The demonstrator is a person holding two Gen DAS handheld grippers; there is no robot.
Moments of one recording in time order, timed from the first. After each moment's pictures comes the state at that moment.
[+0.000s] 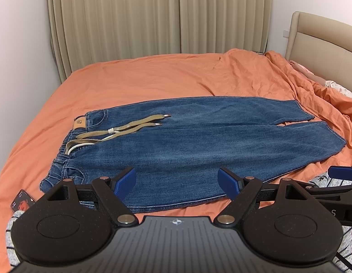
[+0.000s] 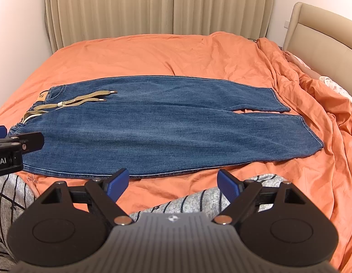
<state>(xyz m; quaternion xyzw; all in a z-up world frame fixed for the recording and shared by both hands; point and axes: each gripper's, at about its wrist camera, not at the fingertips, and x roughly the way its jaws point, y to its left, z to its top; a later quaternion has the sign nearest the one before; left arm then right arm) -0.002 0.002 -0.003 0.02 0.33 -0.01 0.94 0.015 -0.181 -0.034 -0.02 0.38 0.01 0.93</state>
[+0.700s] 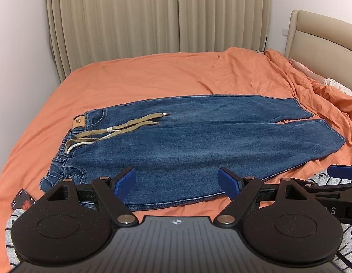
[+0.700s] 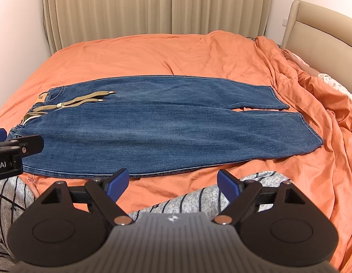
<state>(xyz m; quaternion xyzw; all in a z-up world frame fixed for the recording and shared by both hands) -0.006 -0.001 -0.005 0.03 0.33 -0.01 0.94 0.014 -0.184 -0.036 -0.01 0.38 0.01 0.93</state>
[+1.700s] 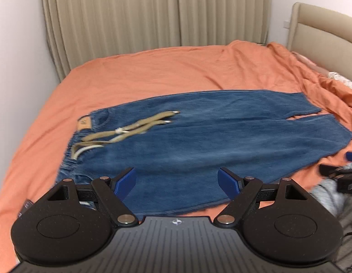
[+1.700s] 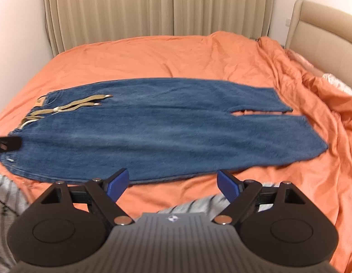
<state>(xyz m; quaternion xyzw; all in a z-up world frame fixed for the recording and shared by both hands) 0.028 0.037 -0.005 0.05 0.35 -0.01 0.94 0.039 -0.211 -0.043 -0.01 0.37 0.02 0.93</state>
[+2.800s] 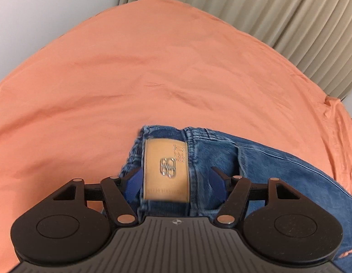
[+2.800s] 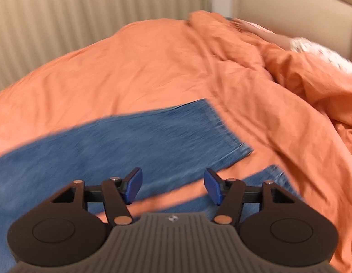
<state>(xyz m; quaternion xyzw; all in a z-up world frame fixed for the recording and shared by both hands) 0.323 0.319 -0.126 -0.21 0.42 0.10 0.88 0.368 -0.496 -0.129 0.13 0.38 -0.12 0.91</state>
